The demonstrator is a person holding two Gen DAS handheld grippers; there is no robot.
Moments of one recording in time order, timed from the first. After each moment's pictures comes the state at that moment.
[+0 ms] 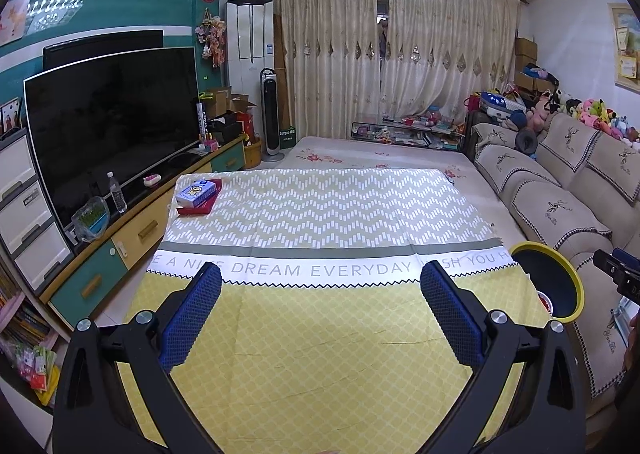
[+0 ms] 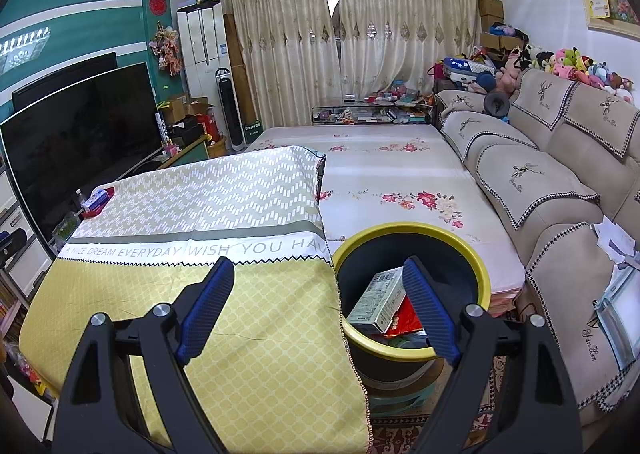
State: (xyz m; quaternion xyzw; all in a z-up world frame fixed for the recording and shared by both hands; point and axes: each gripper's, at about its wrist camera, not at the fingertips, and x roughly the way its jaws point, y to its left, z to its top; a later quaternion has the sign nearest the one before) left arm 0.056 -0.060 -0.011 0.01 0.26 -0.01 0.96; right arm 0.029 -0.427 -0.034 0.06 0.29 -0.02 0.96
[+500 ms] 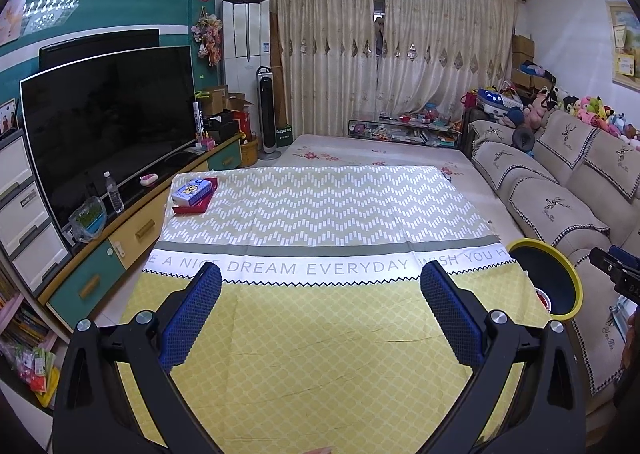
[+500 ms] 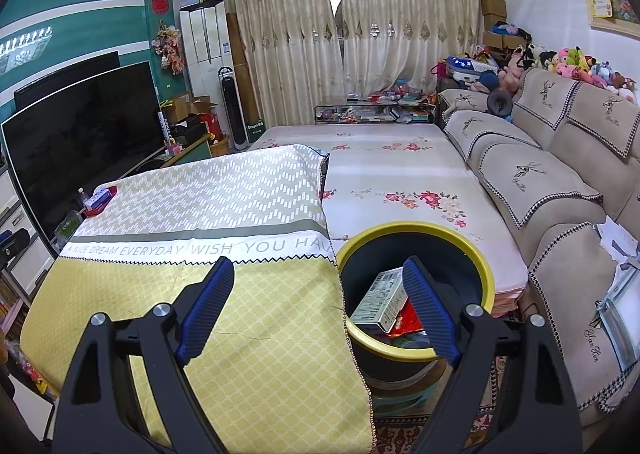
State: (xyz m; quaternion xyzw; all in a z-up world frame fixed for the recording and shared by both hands) left arm 0.060 -0.065 -0.015 0.01 0.27 -0.01 0.96; right arm 0.032 -0.424 -0.036 0.06 0.29 -0.02 0.96
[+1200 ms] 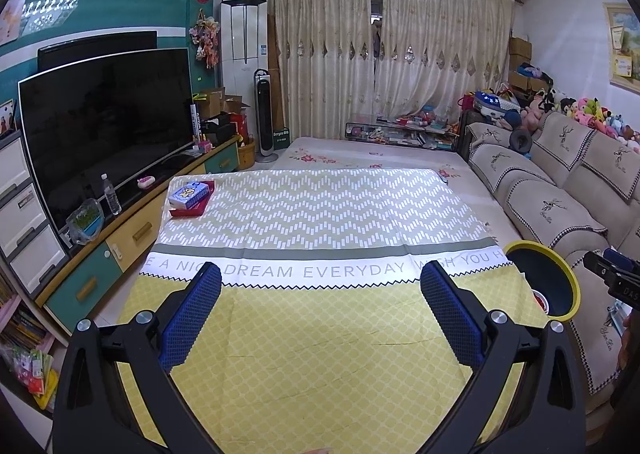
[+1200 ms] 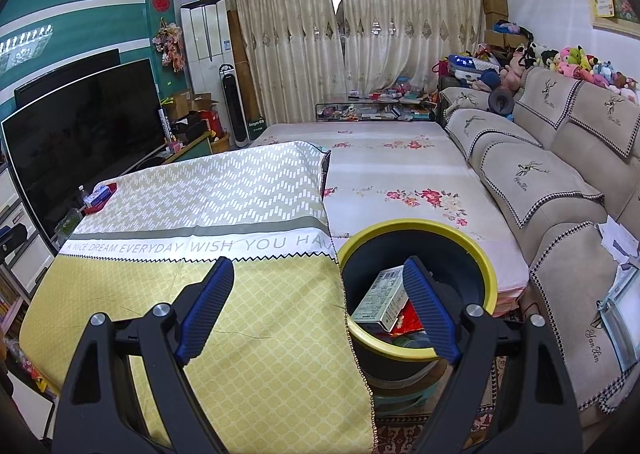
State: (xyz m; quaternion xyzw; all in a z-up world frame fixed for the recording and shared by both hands) left arm 0.061 -0.064 -0.015 0.01 0.26 -0.02 0.96; right arm 0.034 -0.423 -0.040 0.06 0.29 -0.02 0.95
